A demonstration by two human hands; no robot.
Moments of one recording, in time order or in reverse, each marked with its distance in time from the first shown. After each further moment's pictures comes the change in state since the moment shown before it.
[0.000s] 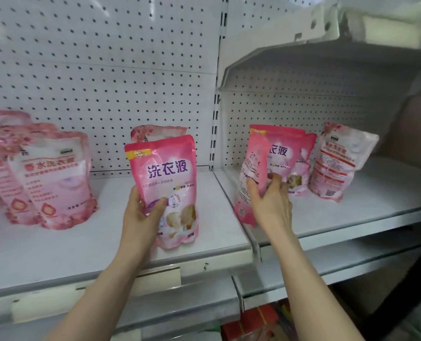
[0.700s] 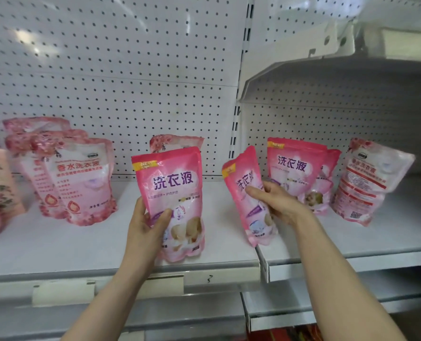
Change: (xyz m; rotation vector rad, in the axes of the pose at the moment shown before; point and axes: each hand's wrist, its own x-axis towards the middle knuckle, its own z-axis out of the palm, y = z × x) left_hand -0.018 0.008 0.000 -0.004 0.095 0.002; right_hand 0.078 0.006 0.005 0.579 -0.868 0.006
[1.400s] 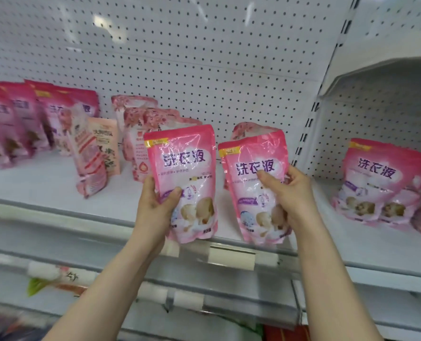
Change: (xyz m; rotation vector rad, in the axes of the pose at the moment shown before) left_hand -0.022 0.044 -0.124 -0.149 0.132 0.030; right_hand -0.030 -0.055 0.168 0.207 0.244 -0.262
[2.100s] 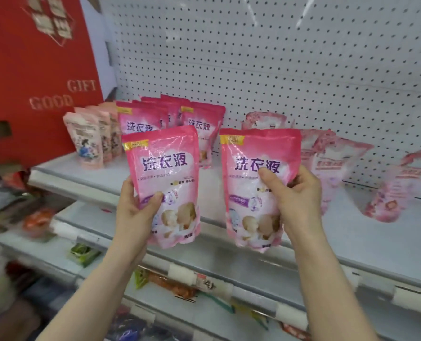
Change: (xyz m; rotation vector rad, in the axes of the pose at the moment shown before) left_hand 0.045 0.123 -0.349 0.119 0.235 0.136; right_hand -0.087 -0.044 0.363 0.105 -0.036 -0.192
